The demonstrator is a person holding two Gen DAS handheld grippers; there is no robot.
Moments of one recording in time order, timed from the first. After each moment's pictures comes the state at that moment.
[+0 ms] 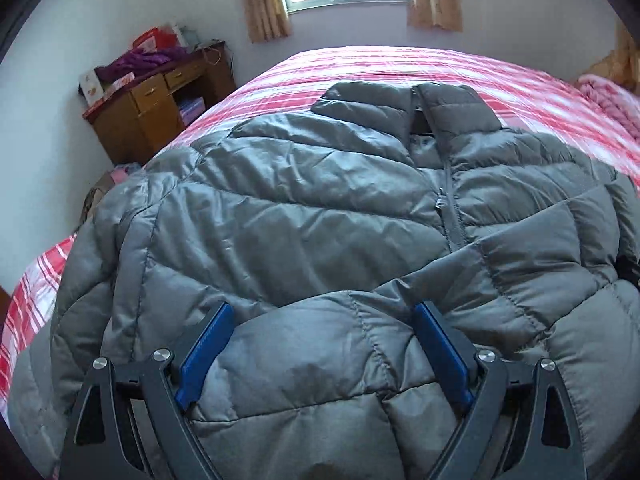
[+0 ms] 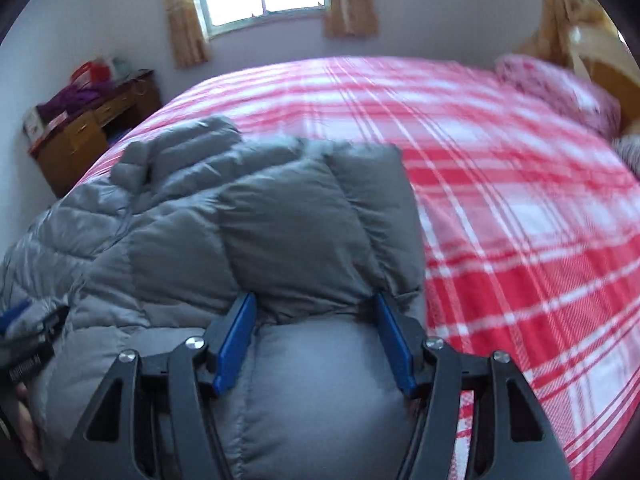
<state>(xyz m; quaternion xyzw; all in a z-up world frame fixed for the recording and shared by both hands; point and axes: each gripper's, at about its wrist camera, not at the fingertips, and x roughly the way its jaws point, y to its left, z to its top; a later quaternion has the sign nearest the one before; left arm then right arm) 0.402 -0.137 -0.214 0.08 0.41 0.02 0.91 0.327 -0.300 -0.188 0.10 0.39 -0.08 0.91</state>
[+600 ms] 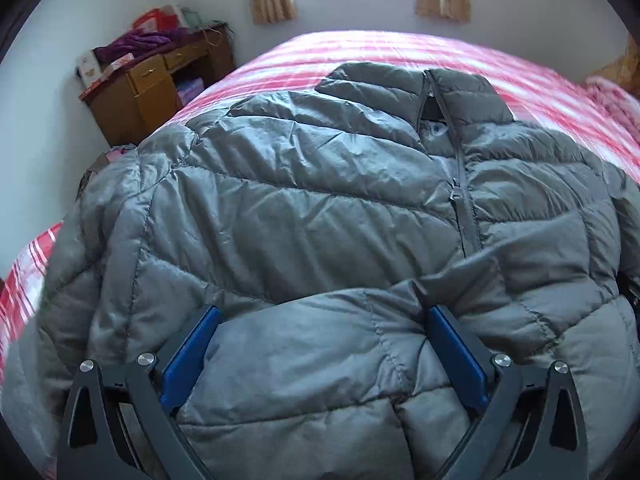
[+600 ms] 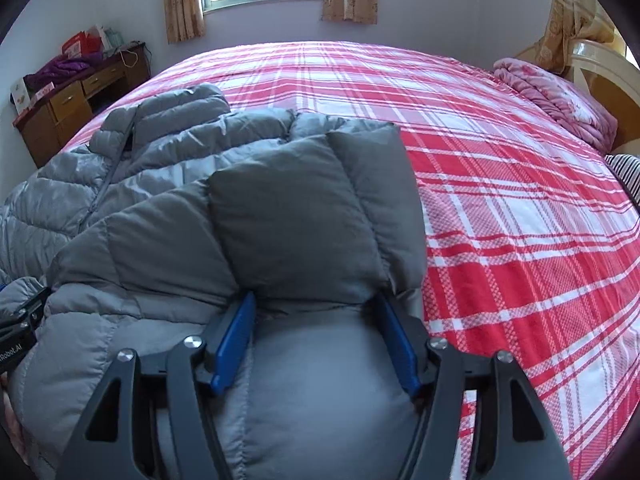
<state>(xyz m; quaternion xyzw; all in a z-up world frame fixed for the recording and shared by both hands) 0.418 -0.123 -0.215 0.06 0.44 0.02 0.89 0.335 -0.287 -0.196 0.04 0.42 -0.11 0.90</state>
